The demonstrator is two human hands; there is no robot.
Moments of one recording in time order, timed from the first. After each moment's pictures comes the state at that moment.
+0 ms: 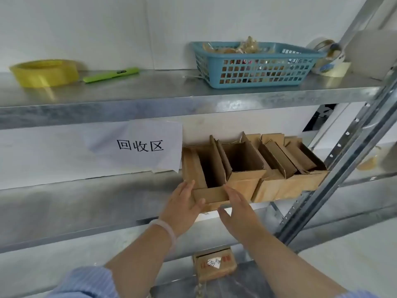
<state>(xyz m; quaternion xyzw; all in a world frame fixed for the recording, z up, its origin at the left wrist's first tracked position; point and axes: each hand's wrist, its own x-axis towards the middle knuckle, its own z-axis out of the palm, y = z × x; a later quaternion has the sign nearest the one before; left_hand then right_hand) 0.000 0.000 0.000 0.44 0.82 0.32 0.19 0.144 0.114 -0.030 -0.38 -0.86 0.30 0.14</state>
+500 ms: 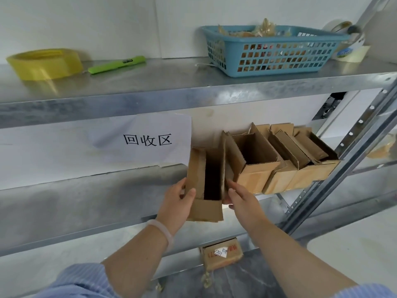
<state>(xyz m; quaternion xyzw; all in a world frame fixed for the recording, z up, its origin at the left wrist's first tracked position) -0.038 -0.024 -0.014 0.32 0.76 0.49 0.30 0.112 0.096 -0.026 -0.43 -0.68 0.56 0.22</state>
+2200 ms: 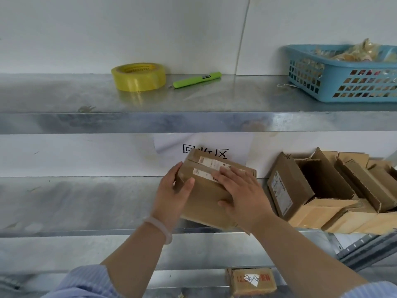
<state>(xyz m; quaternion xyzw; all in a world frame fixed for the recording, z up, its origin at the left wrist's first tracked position) -0.154 -0.095 0.022 0.28 0.77 0.57 0.09 -0.020 0.067 0.027 -0.14 -0.98 0.07 0.15</state>
